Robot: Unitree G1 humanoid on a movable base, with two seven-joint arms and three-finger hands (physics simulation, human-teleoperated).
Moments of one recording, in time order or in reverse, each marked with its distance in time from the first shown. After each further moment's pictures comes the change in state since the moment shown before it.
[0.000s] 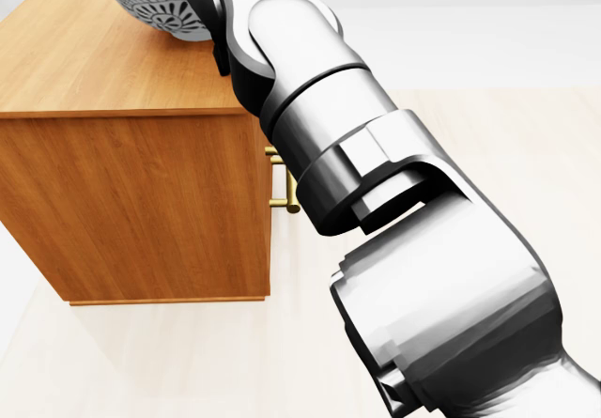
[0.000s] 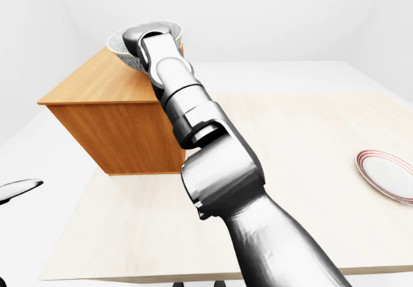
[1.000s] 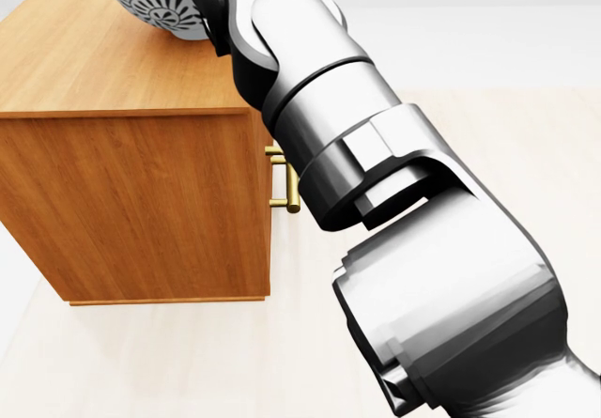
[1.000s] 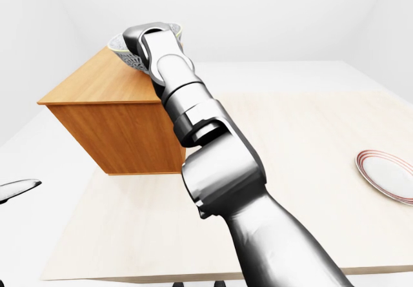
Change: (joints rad) left arm -0.003 0.004 0.007 -0.009 -0.001 0.000 -0.001; right arm -0.011 -0.008 -0.001 0.002 0.025 0.000 0.032
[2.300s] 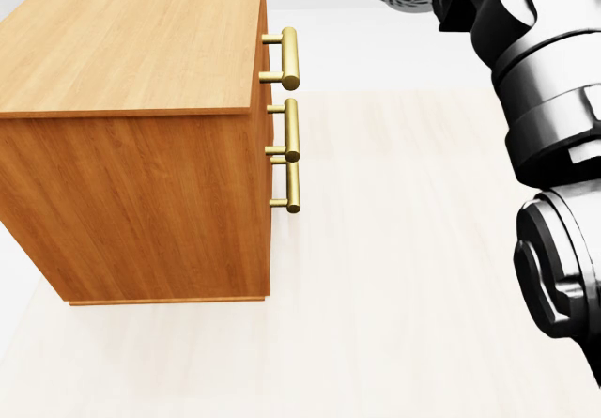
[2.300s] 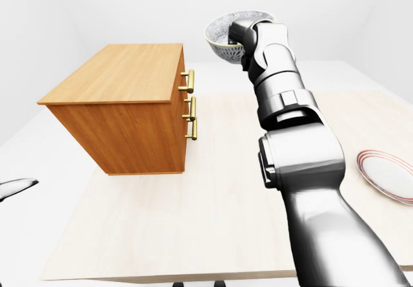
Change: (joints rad) left arm -0.007 0.013 0.009 -0.001 -0.006 0.000 0.007; right arm 0.110 -0.438 -0.063 0.029 0.001 0.000 0.009
